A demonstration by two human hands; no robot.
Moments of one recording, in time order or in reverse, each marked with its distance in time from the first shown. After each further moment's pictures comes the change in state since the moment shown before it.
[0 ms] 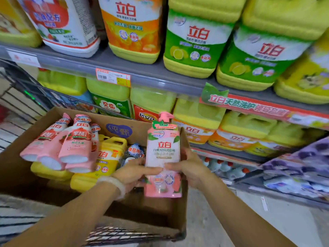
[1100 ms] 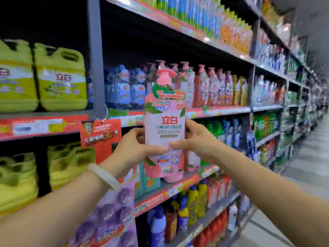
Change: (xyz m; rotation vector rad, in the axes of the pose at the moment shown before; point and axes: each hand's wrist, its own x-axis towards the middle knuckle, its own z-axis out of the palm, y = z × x) left_hand -0.140 0.217 0.697 0.506 -0.489 1.096; right_hand -0.480 -0.124 -0.538 -0.207 0.718 -1.103
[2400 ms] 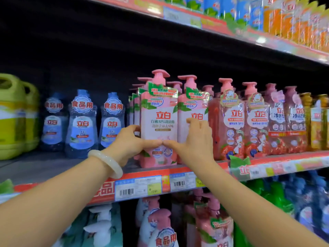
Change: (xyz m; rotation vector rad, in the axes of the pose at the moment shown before) left_hand 0.357 0.012 0.102 0.196 0.345 0.018; right_hand 0.321 0.111 -0.187 -0.720 0.425 -0.301
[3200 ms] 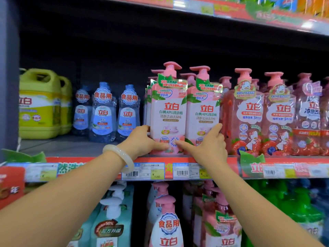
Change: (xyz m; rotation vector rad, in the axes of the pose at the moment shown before) left_hand -0.017 -0.007 0.016 0.271 0.064 -0.047; right_hand -0.006 0.039 0.009 0.075 -0.202 0.214
